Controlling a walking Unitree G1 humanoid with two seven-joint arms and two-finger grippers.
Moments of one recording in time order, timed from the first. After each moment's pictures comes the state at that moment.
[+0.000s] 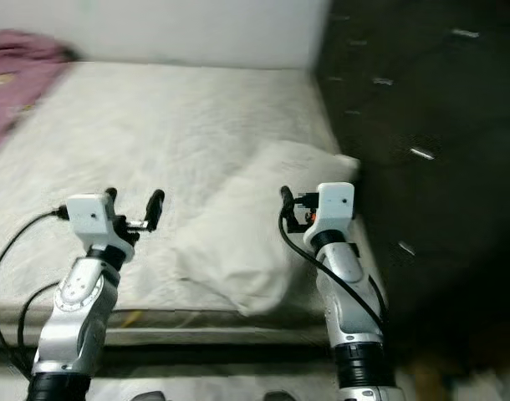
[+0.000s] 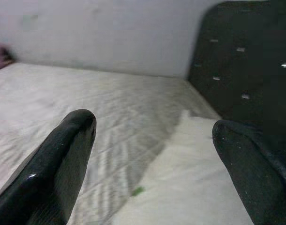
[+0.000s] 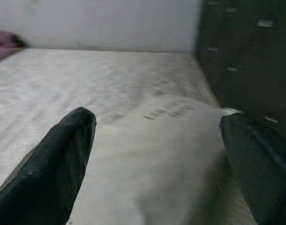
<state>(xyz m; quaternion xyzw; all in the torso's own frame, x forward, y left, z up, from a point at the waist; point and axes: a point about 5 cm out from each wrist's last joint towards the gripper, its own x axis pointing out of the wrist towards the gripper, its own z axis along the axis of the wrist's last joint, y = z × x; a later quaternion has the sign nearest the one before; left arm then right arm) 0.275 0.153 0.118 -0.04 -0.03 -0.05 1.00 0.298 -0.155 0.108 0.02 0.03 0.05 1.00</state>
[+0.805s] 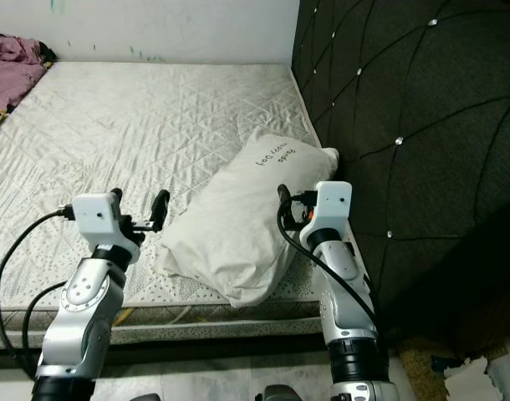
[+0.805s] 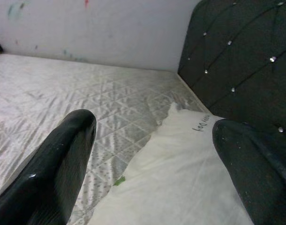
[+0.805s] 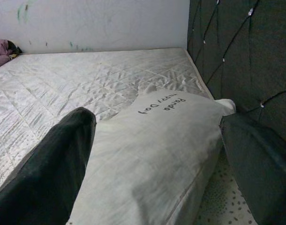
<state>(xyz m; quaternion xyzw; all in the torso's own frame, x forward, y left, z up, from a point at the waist) 0.266 0.146 0.116 -0.06 -0.01 -0.04 1.00 0.303 -0.148 0.109 0.05 0.03 0.05 1.00</state>
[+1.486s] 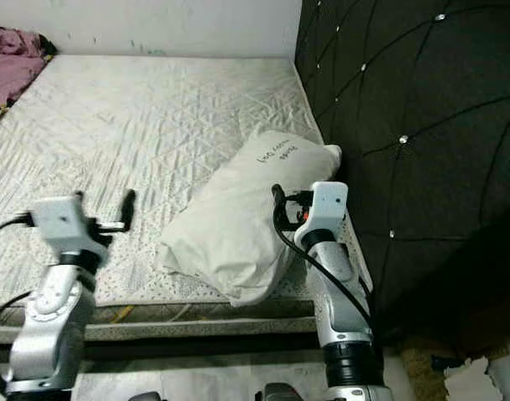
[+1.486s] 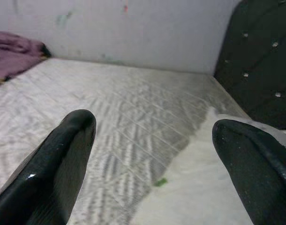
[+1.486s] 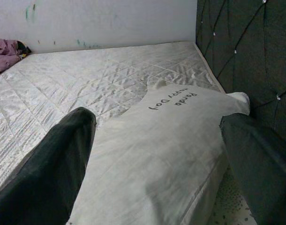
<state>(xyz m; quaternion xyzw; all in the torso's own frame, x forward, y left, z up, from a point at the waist) 0.255 0.182 0.125 -0.03 -0.02 0.03 1.00 0.300 -0.139 0.111 0.07 0.03 0.06 1.00</state>
